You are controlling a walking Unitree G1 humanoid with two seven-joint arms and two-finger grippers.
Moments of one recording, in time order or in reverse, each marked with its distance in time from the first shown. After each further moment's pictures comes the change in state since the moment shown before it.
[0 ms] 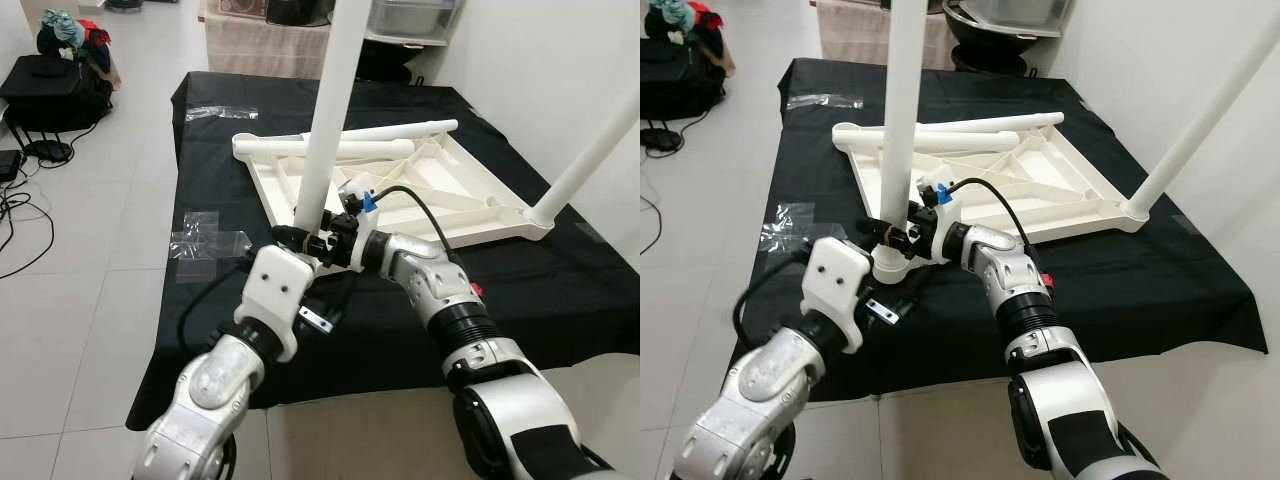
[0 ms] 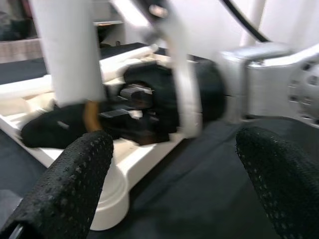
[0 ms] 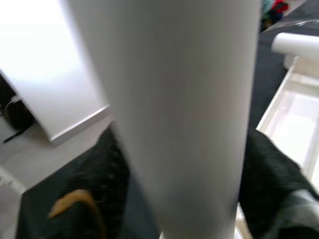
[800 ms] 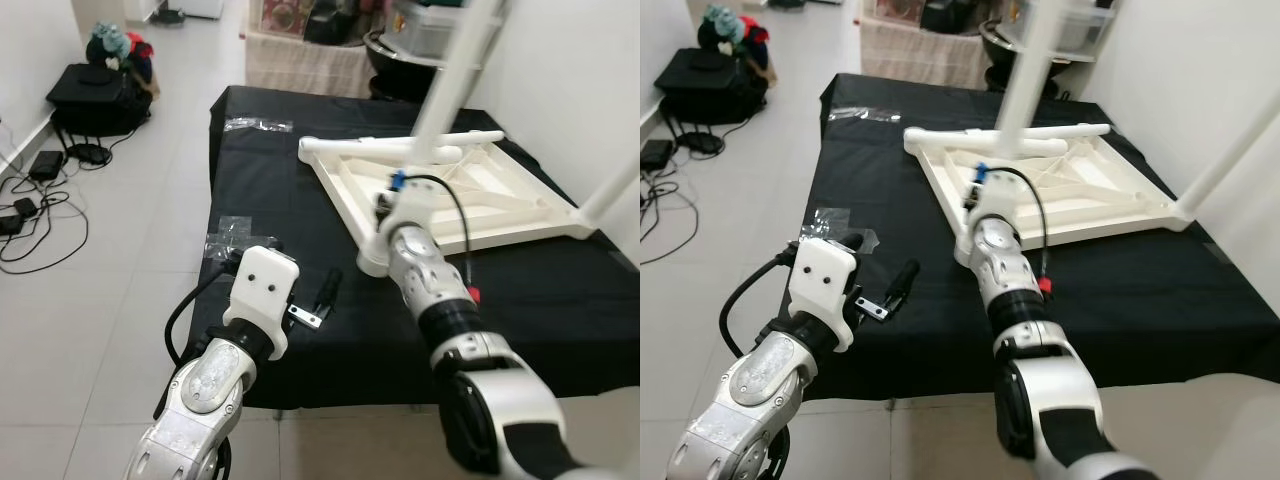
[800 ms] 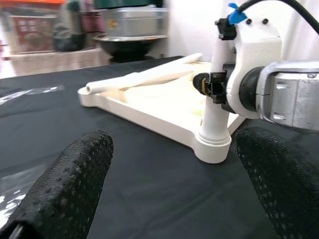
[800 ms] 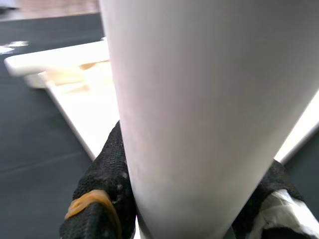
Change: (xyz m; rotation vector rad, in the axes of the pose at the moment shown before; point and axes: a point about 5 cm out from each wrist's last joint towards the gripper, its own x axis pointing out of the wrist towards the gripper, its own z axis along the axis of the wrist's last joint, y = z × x) left arm 0.000 0.010 0.006 0.008 -0.034 0.077; right arm -0.043 -0.051 -0.001 0.088 -0.032 -1.299
